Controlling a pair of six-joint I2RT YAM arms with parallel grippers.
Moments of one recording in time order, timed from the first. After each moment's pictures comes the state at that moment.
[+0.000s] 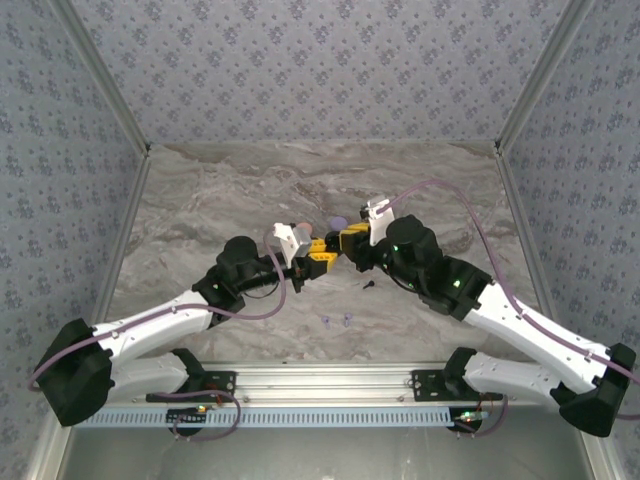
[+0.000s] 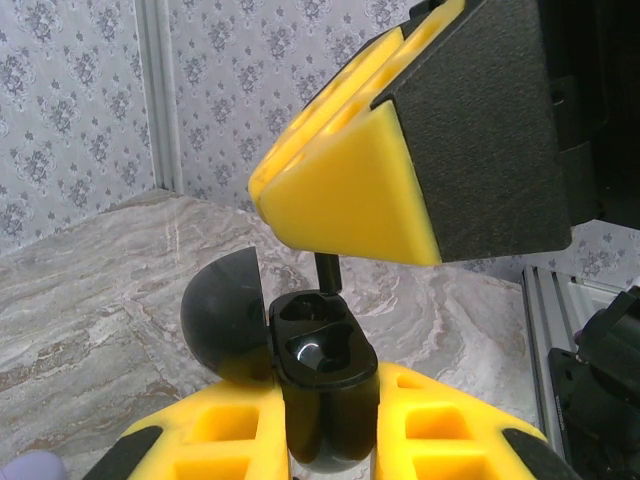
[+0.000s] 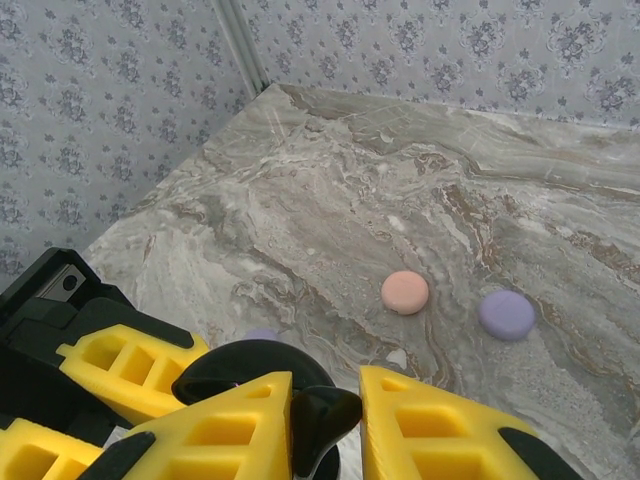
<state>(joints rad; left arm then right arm) -0.84 1.12 0.58 0.52 0.41 -0.10 0.90 0.99 0.98 -0.35 0.16 0.32</state>
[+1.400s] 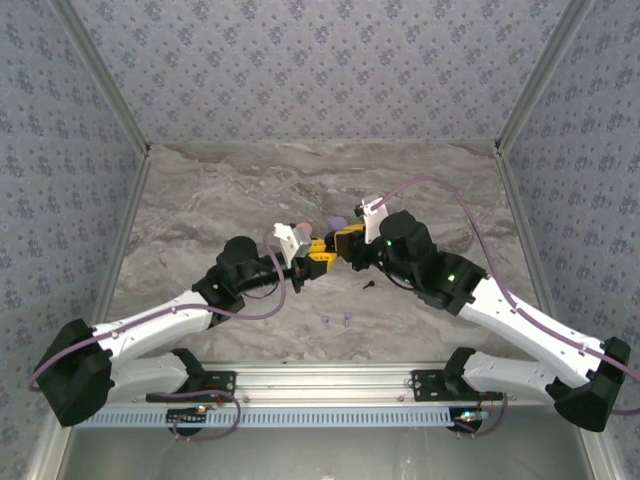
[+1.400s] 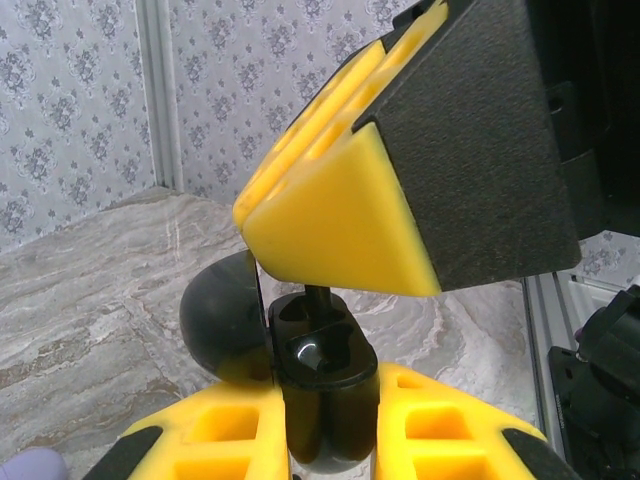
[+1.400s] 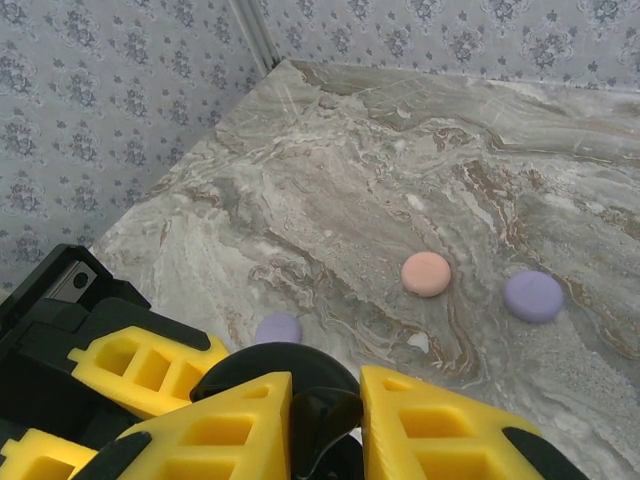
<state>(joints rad) -0.84 1.12 0.58 0.51 0.41 -0.10 0.89 1.04 1.02 -0.39 0.11 0.36</state>
